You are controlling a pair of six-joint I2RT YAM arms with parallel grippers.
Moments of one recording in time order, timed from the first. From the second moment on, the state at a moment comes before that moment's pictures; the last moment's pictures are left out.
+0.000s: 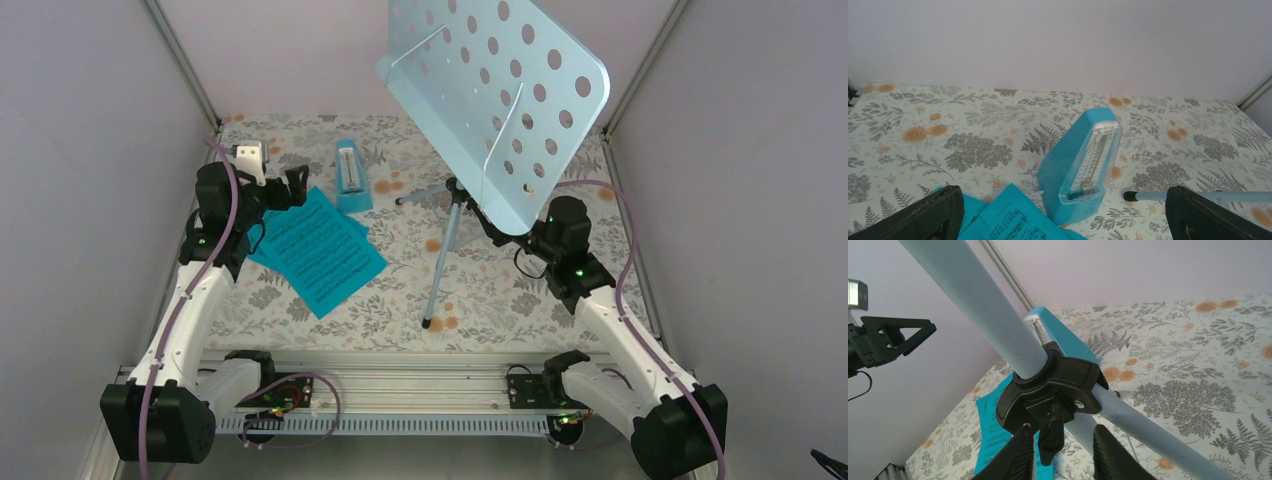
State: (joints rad) left arm -0.03 1.01 0.87 -0.18 0.24 -0.17; right arm 0.34 0.94 0.68 0.04 -0.44 0.40
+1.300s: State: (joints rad) left arm -0.03 1.03 0.87 -0.18 0.26 -0.17; right arm 0.59 0.94 0.73 0.00 0.08 -0.07
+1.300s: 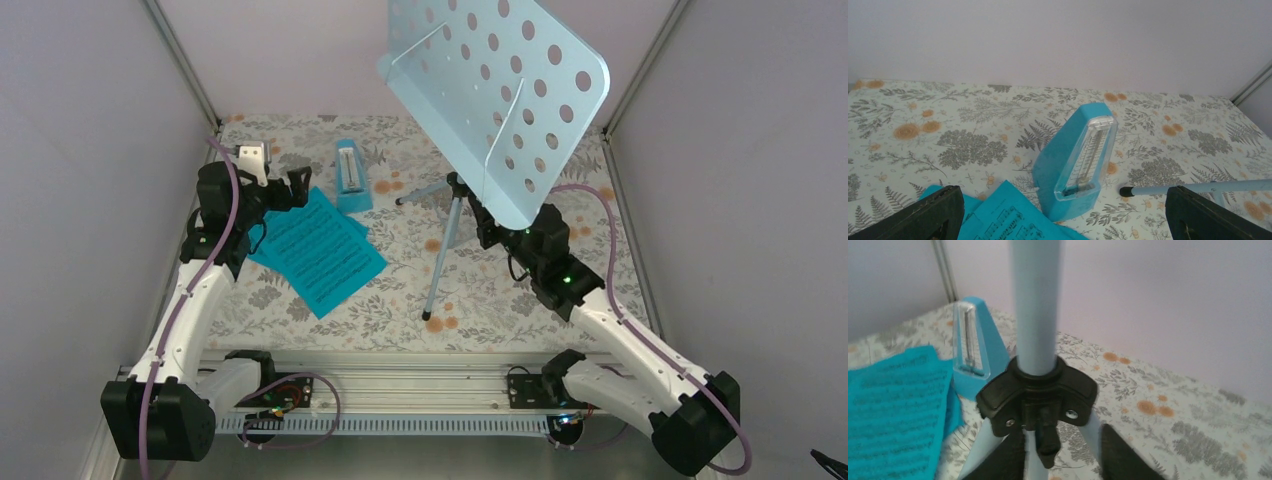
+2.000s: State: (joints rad) left arm -0.61 1.24 0.83 0.09 0.50 -0.26; right arm 0.05 1.09 0.86 0.32 -0.79 0.39
